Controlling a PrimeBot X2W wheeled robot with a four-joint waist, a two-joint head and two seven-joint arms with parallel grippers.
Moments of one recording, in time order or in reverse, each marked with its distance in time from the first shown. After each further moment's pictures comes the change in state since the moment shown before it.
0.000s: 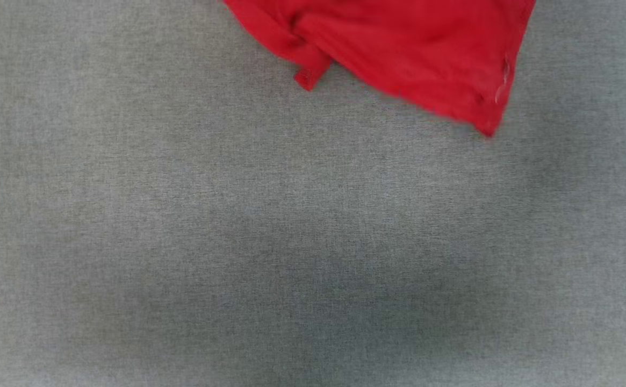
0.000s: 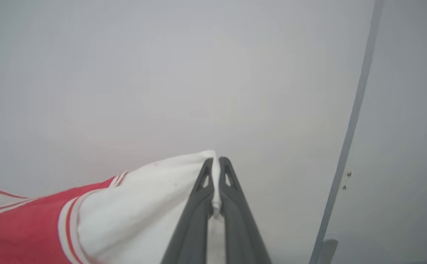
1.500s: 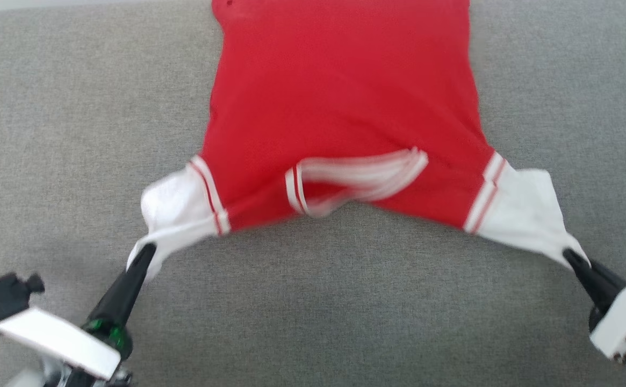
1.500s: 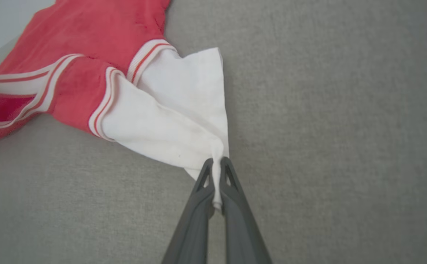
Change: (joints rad) left arm 1.445 0.131 0.357 -0.809 -0.114 0.000 -0.056; right arm 1.396 -0.095 0.078 -0.705 0.481 0.000 0.317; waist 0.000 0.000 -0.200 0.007
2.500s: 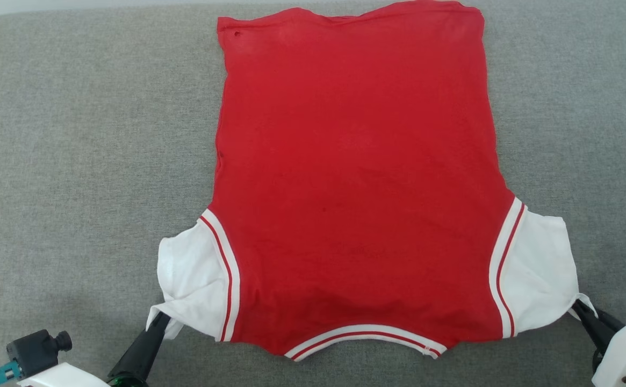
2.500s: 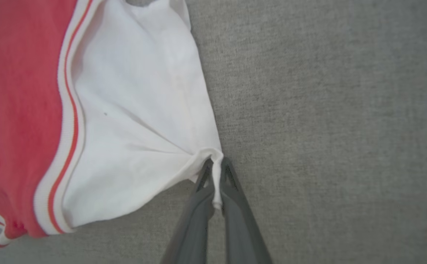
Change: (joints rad) left arm 0.179 -0.058 0.000 0.042 0.080 0.000 0.000; right arm 0.141 0.052 -0.078 0.040 -0.134 0.000 0.028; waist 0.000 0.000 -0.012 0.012
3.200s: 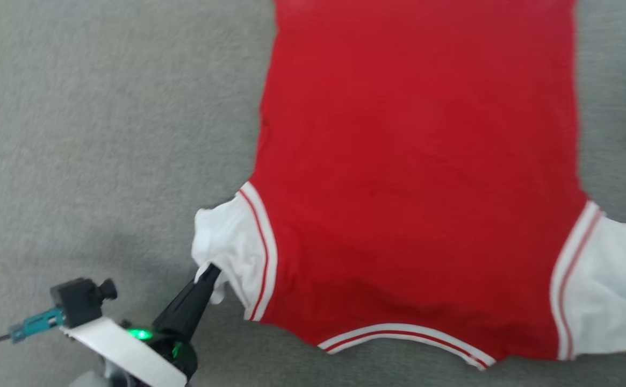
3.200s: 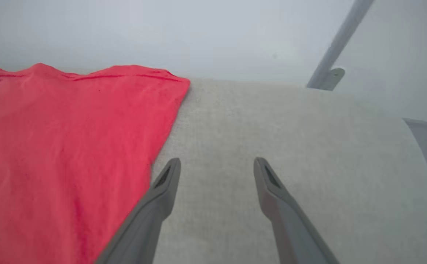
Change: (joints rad) left arm -0.177 -0.038 -0.097 -0.073 0.118 0.000 0.000; right arm -0.598 -0.188 -0.059 -0.007 -0.120 0.000 0.179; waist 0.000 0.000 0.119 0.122
